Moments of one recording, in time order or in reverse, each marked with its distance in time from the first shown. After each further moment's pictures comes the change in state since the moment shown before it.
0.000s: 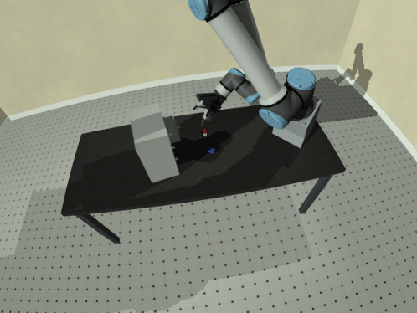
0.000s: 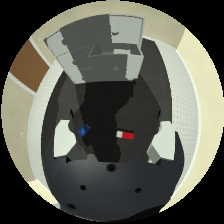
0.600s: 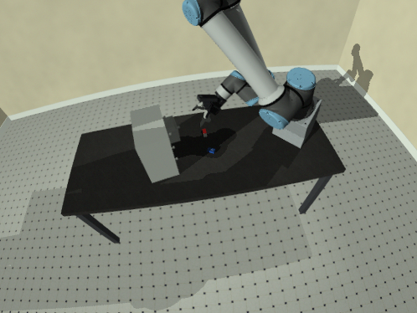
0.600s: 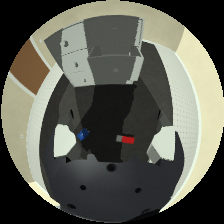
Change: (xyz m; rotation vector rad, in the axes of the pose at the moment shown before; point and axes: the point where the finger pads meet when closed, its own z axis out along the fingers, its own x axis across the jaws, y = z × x) arm 0.000 0.000 0.008 0.058 0.003 0.000
